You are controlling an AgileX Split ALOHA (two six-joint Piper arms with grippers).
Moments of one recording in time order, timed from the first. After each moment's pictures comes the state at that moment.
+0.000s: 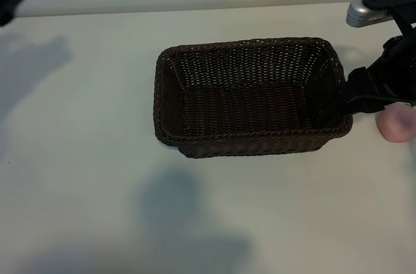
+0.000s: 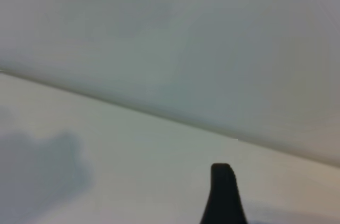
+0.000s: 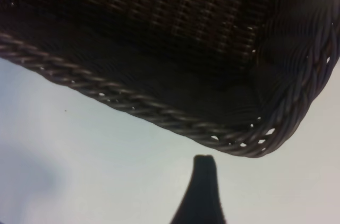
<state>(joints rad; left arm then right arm) 0.14 1.26 -0.78 1.74 -0.43 -2.12 0.08 1.46 -1.03 0.33 0.91 -0.28</state>
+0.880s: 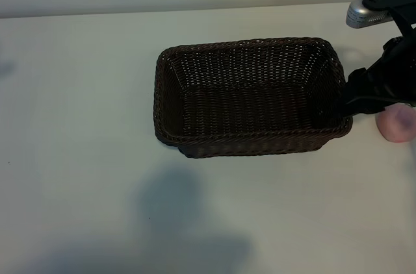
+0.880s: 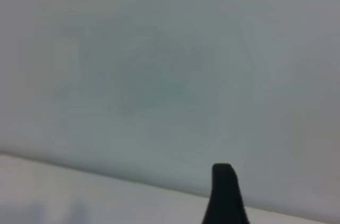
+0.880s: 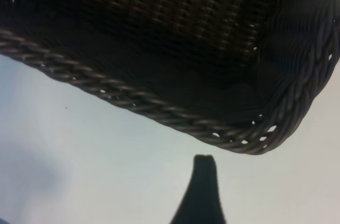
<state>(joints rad) 0.44 1.02 -0.78 1.78 -0.57 -1.96 0.08 1.46 -1.03 0.33 0.92 -0.28</state>
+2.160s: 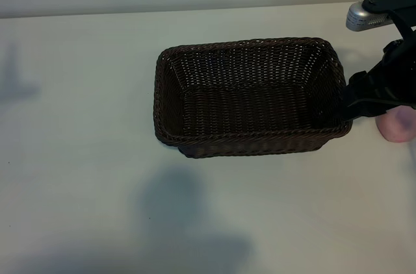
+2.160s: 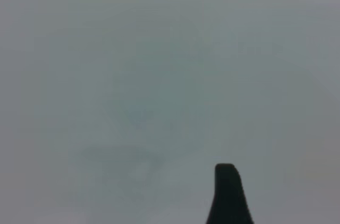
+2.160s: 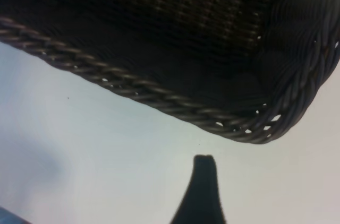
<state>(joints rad) 0.13 0.70 -0.72 1.78 -0.32 -1.79 0.08 1.46 -1.03 0.33 0.94 -0.28</state>
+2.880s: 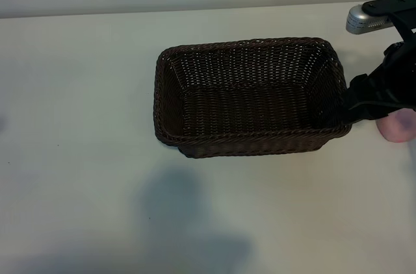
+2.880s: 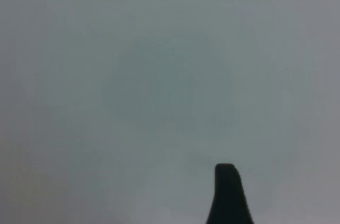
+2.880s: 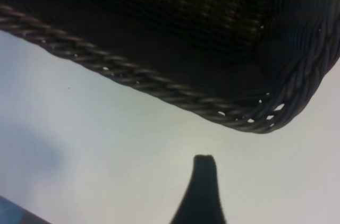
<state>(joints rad) 0.13 0.45 -0.46 1.72 0.05 -1.72 0.08 1.46 -1.03 0.33 0.97 -0.28</state>
